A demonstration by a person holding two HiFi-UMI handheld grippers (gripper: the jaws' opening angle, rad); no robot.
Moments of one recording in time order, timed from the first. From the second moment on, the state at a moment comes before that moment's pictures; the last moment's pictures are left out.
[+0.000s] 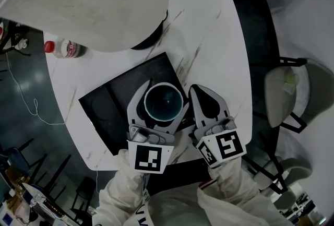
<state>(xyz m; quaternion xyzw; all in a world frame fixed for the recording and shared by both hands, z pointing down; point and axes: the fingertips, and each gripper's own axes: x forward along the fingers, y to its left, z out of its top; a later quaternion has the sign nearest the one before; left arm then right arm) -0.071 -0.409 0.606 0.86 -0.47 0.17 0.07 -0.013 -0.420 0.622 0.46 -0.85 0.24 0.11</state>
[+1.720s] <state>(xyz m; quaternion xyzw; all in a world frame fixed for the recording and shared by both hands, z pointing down) -0.089 -0.379 0.612 0.84 -0.49 0.19 0.12 0.007 -0.382 0.606 0.49 -0.83 0.25 0.08</state>
